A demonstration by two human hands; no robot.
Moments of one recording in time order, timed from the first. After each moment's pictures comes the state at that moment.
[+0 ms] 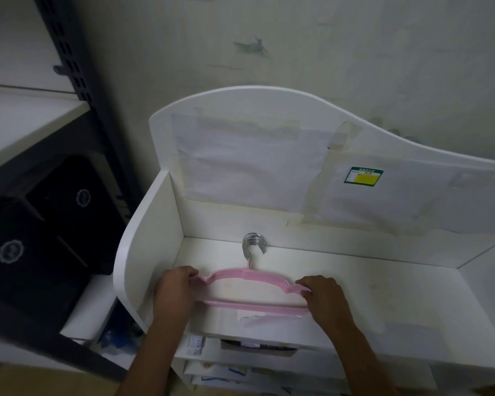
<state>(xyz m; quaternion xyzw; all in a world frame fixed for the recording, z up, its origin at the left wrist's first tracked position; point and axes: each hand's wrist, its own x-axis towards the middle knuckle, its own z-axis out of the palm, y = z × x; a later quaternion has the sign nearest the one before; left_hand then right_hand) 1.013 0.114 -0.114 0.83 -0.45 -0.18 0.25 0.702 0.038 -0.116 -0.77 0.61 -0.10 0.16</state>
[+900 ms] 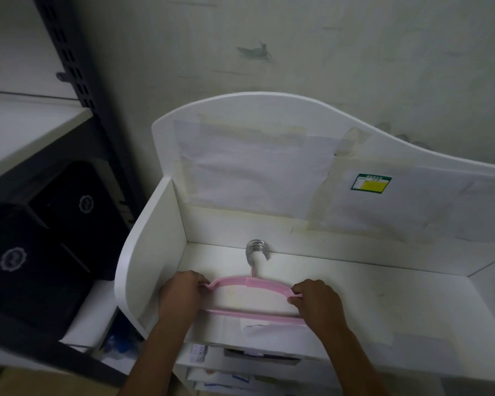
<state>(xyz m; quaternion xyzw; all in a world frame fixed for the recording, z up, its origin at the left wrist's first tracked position) 1.015 0.099 -0.106 0.81 -0.54 -0.18 0.13 0.732 0.035 -0.099 -0.79 0.60 -0.03 0.12</state>
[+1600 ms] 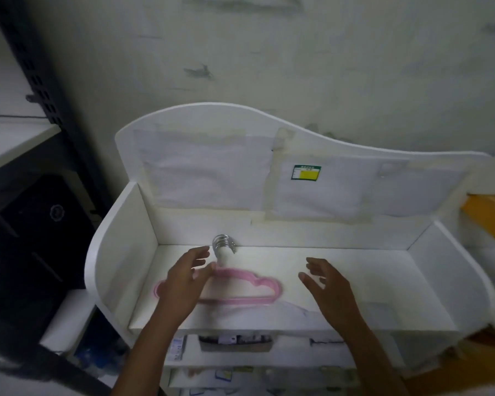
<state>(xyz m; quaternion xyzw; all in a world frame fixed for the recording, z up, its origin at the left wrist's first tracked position) 0.931 0.128 -0.049 0.65 -0.52 -0.30 0.47 0.626 0.084 -0.064 -0.65 0.61 -0.34 0.29</state>
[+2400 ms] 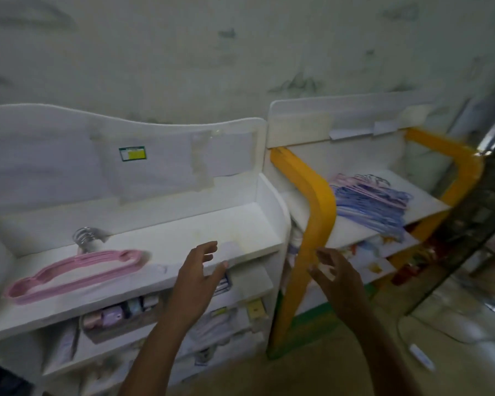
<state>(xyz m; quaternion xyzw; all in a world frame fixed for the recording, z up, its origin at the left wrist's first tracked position) 0.598 0.256 -0.011 0.50 -0.67 -0.36 0.41 0.311 0.317 -0.014 -0.54 0.72 -0.40 0.18</state>
